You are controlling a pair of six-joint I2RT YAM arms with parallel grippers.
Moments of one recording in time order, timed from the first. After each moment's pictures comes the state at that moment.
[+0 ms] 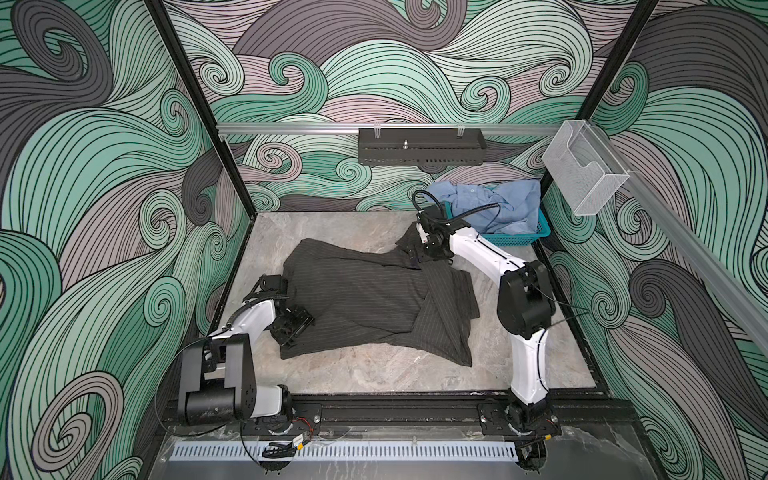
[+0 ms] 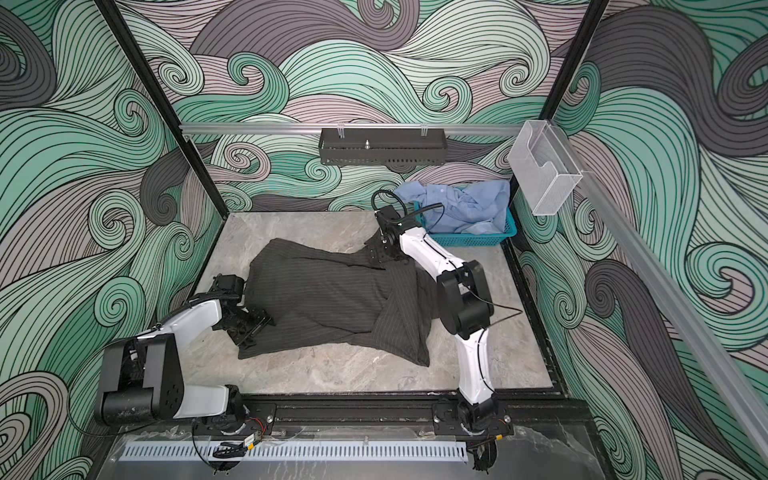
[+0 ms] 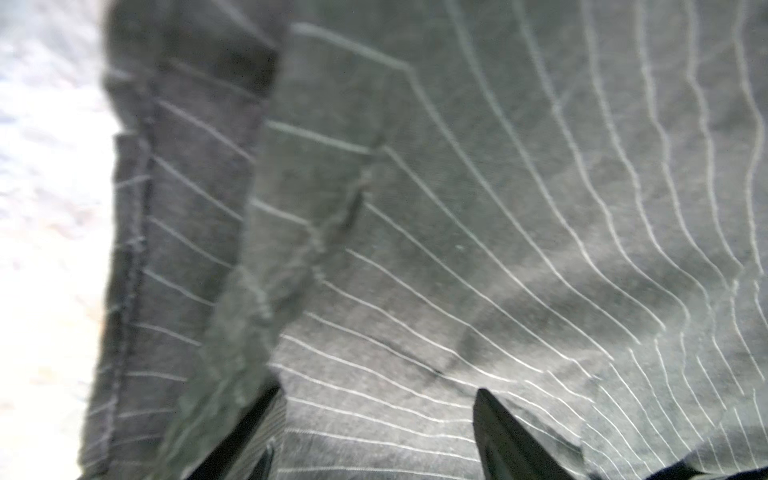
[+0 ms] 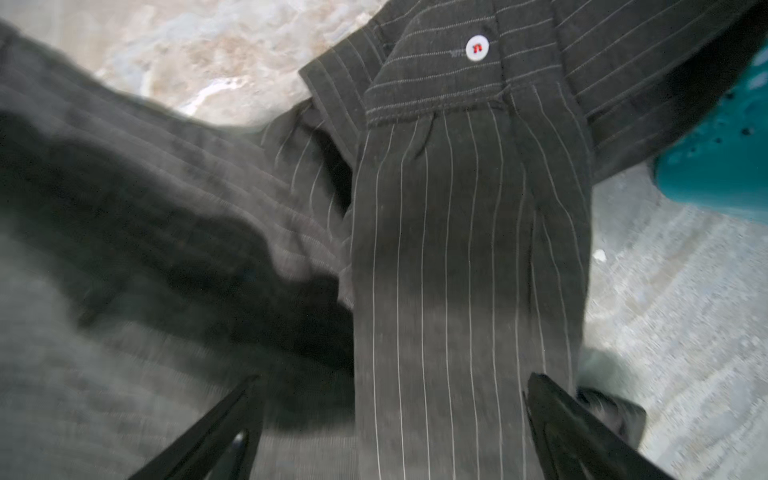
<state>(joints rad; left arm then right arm) 0.11 1.37 0.67 -0.75 0.24 -0.72 0.46 2.13 1.83 -0.85 0.09 0.17</state>
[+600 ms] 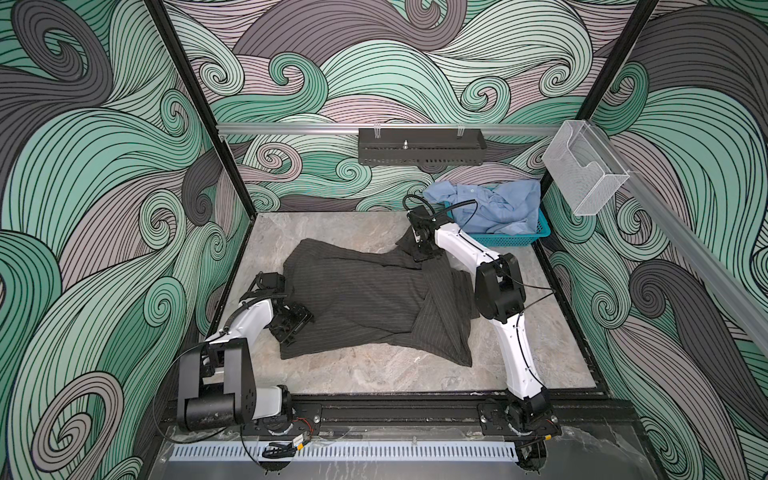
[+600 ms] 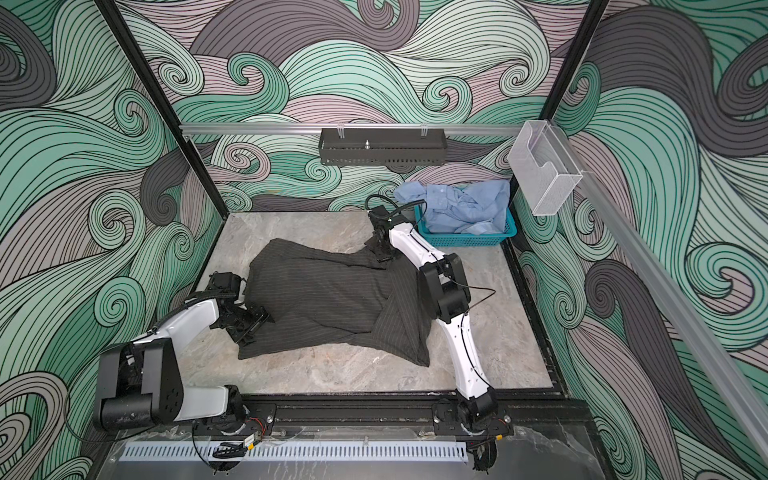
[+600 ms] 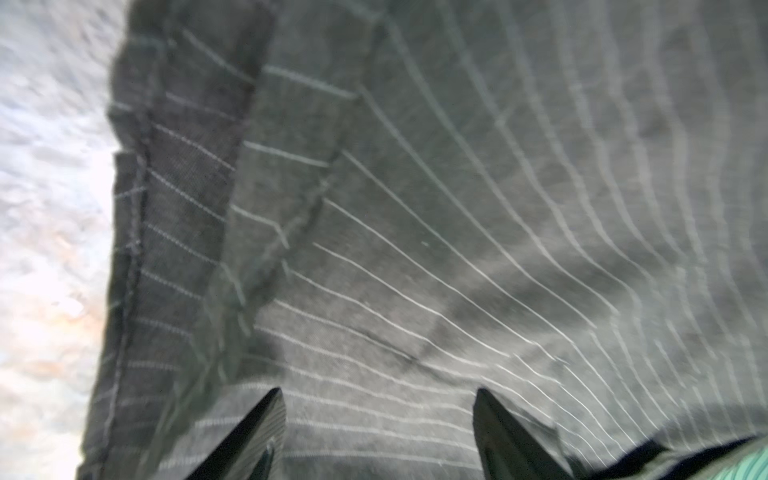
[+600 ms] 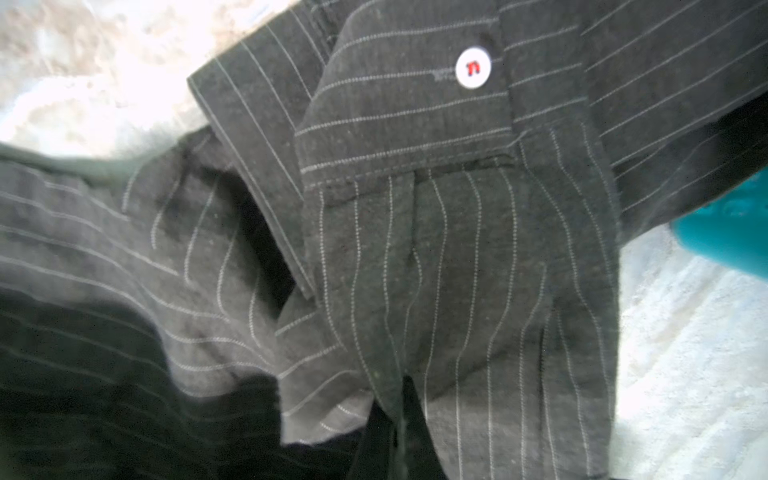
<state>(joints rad) 0.13 1.33 0.71 -0.78 0.27 -0.69 0.46 2.35 2.08 -0.98 0.19 0.13</state>
